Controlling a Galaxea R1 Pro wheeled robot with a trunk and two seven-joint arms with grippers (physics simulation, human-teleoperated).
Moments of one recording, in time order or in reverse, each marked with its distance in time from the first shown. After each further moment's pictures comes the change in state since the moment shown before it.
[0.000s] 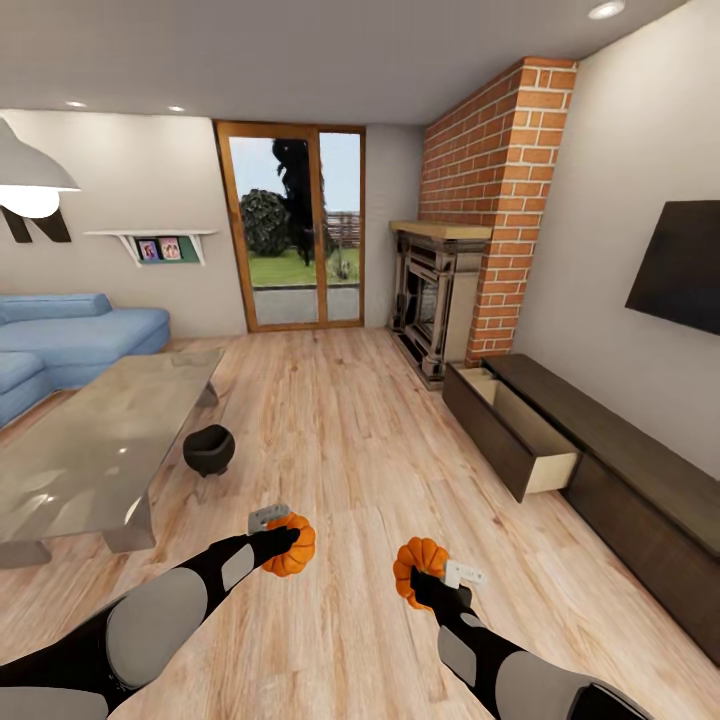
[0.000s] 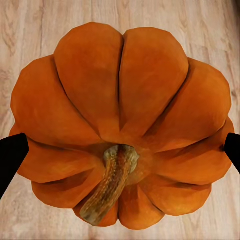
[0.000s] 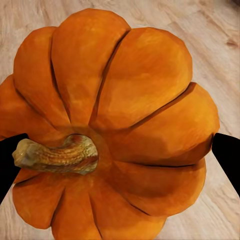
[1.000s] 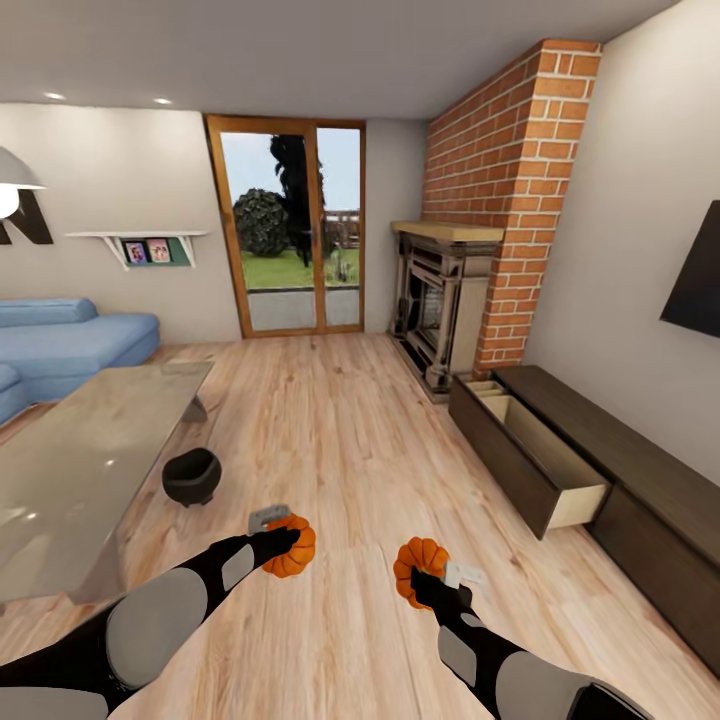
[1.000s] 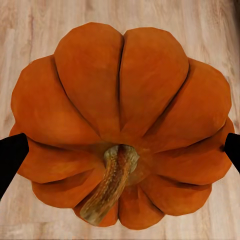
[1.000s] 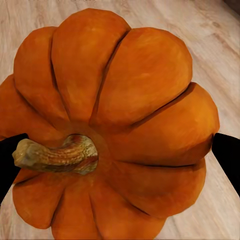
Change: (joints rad) left arm 0.000 0.000 -0.001 0.000 -0.001 0.006 0.001; right arm 0.000 -0.001 -0.001 0.001 -0.003 -0.001 0.000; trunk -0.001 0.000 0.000
